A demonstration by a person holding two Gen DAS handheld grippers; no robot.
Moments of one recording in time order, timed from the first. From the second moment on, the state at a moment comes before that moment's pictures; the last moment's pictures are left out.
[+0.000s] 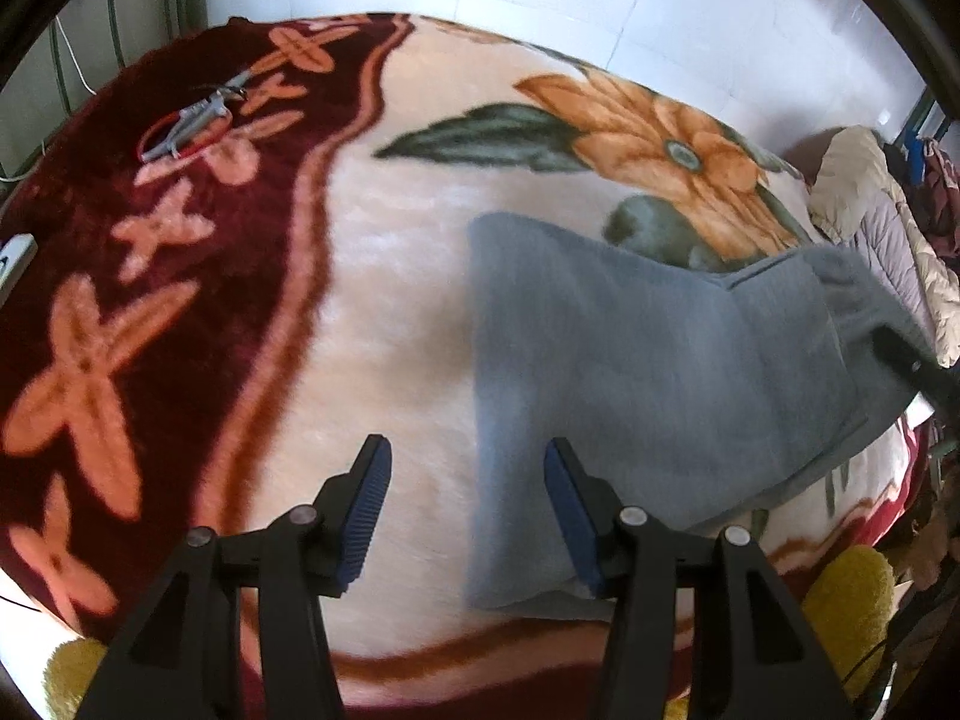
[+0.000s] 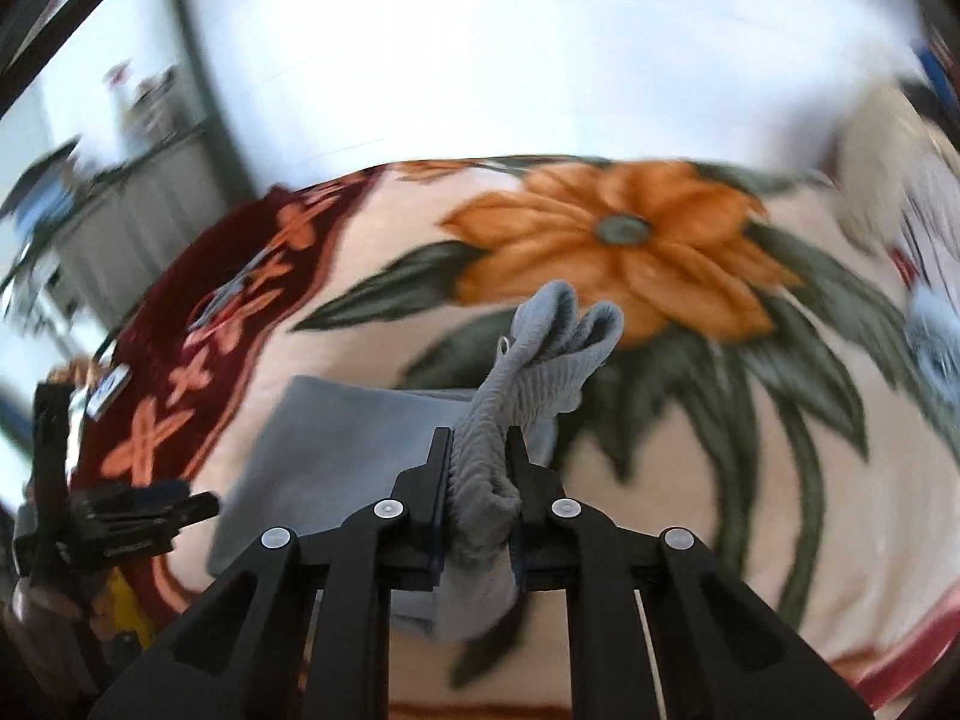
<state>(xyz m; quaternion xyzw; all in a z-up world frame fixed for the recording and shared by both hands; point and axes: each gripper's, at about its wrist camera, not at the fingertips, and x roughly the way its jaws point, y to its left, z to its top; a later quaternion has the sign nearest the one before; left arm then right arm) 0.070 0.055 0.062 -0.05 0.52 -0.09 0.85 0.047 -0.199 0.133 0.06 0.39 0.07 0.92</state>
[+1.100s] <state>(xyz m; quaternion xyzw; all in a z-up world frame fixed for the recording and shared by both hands) 0.082 0.113 0.061 -0.10 0.50 -0.08 0.85 0.040 -0.032 0.099 -0.03 0.45 0.23 0.86</state>
